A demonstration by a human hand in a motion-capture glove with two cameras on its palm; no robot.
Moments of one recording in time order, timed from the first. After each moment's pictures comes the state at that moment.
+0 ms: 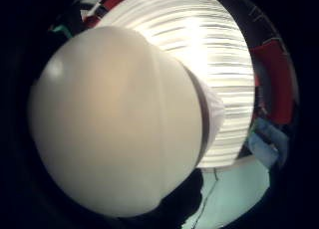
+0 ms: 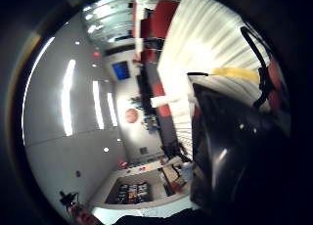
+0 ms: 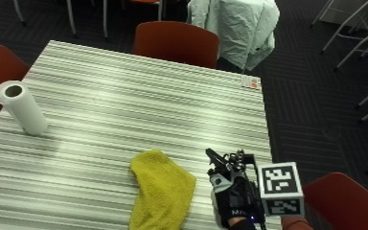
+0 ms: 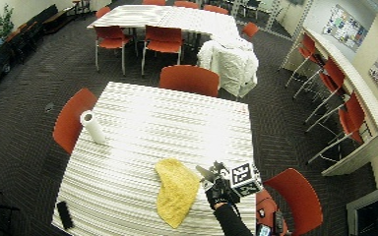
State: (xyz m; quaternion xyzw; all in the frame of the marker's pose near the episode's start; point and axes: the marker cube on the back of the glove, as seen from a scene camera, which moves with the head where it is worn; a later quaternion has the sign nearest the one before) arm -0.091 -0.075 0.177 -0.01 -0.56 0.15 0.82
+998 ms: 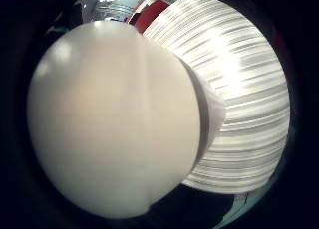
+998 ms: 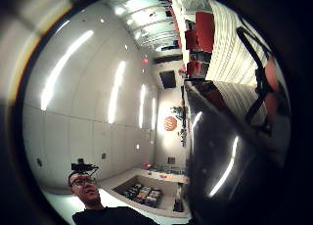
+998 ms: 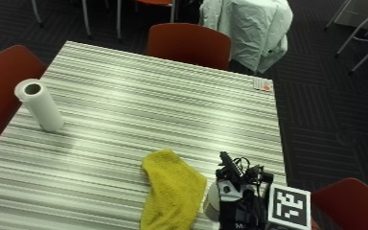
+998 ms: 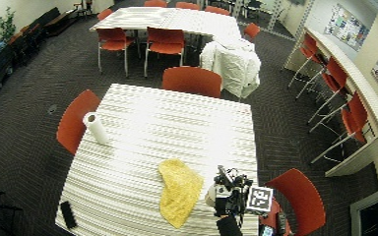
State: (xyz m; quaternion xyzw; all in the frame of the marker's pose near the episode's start) arm -0.082 -0.058 0.181 0.13 -0.63 0.15 0.75
